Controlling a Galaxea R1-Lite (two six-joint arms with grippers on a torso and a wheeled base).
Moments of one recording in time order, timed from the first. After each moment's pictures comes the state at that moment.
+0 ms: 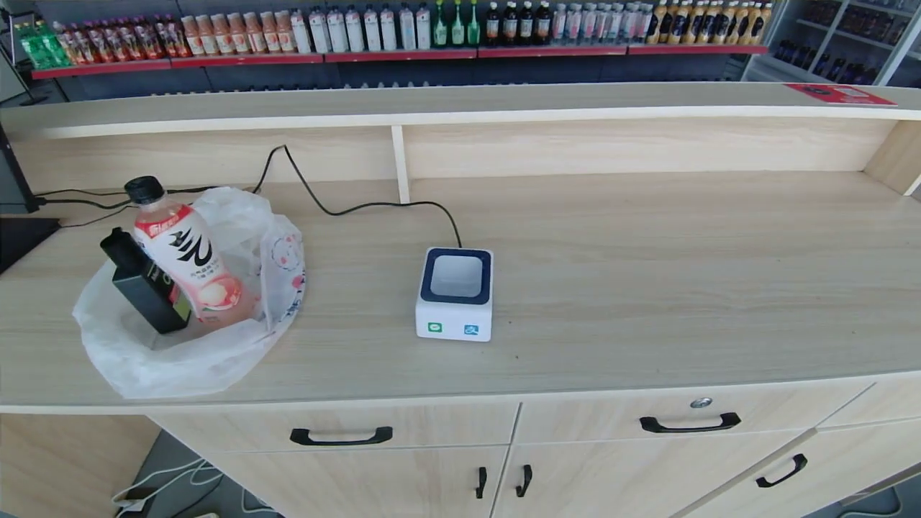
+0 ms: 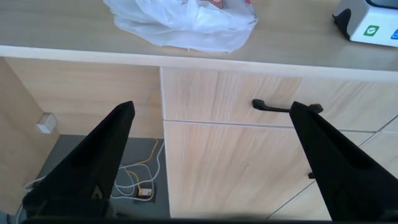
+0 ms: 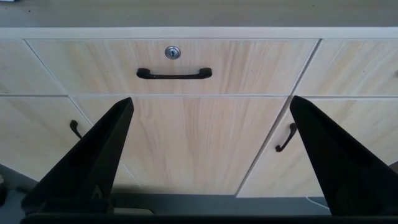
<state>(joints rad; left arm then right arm) 0.00 0.00 0.00 -0.02 0.00 -0.01 0.00 0.00 0.00 0.00 0.02 -0.03</state>
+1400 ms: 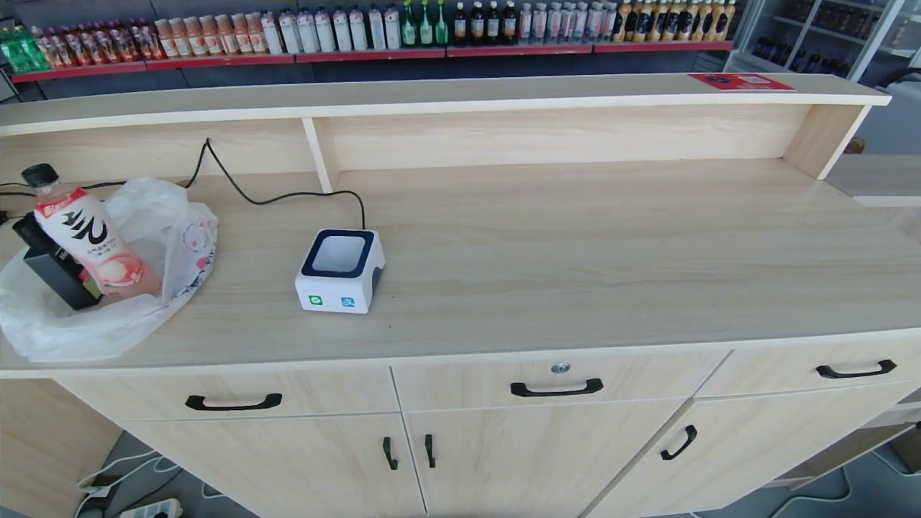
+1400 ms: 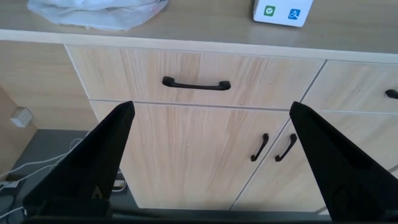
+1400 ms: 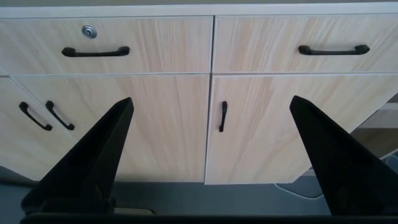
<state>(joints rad) 0.00 0.00 0.00 -0.02 0.00 -0.01 0.01 0.00 0.00 0.00 0.02 -0.03</state>
